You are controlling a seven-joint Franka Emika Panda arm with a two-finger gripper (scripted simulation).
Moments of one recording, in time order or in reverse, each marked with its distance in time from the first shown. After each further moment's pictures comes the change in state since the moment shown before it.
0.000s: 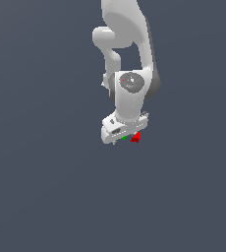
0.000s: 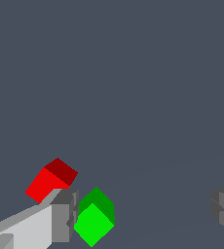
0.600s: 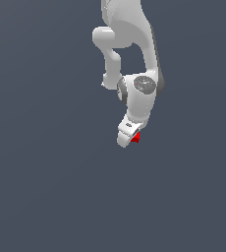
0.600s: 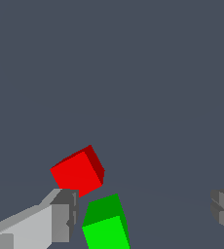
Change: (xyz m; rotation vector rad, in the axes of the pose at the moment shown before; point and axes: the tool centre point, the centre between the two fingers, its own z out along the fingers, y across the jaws) arm -0.003 -0.052 0.027 -0.003 0.009 -0.439
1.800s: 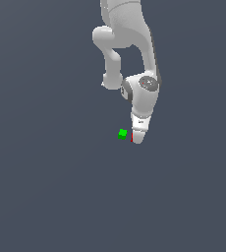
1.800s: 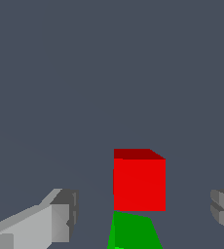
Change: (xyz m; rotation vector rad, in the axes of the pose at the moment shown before) arm -0.008 -0.059 0.031 -0.004 0.009 -0.498
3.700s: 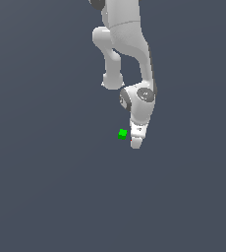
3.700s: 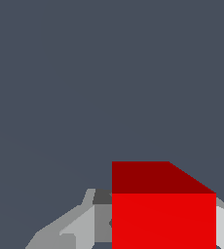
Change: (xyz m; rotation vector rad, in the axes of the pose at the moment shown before) arm -0.001 0.001 0.047 0.000 -0.001 0.011
